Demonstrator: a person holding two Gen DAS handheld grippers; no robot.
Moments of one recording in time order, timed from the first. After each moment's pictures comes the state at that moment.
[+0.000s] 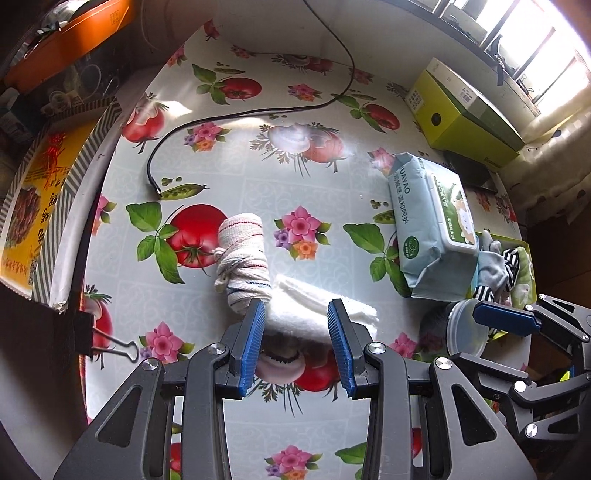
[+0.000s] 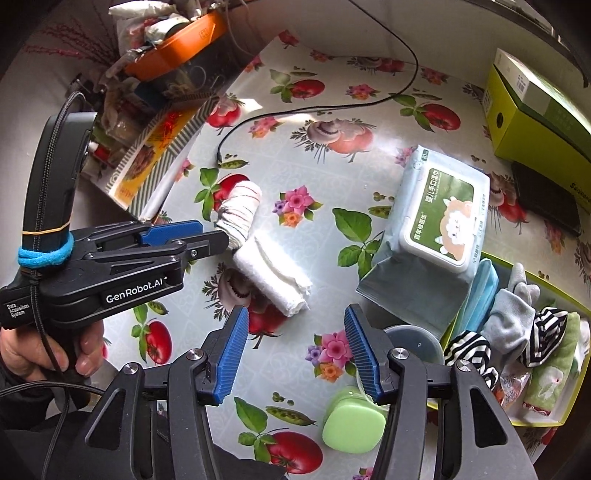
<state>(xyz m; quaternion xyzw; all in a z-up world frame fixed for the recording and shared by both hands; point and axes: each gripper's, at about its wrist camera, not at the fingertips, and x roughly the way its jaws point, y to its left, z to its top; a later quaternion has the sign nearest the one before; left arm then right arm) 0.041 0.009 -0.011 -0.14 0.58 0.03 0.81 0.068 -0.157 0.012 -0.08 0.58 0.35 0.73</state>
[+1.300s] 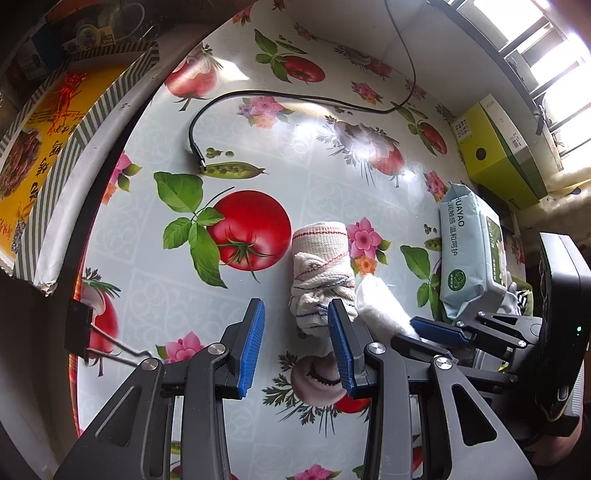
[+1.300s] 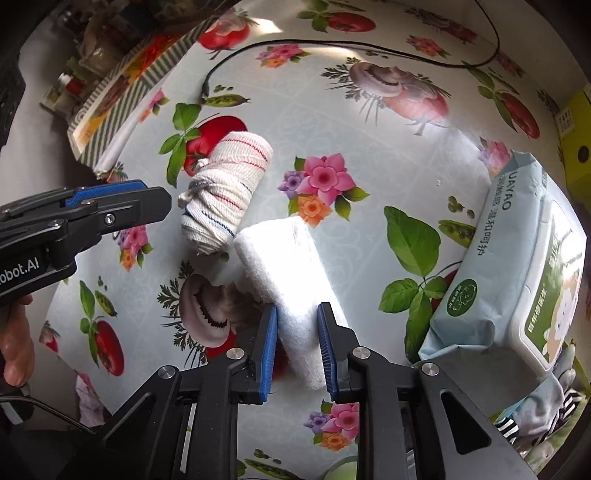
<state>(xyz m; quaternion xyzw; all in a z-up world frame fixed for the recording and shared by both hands) 0.050 0.070 -0.050 -0.22 0.58 0.05 0.78 0.105 -0.080 -0.075 -0.17 0.64 0.33 0.68</state>
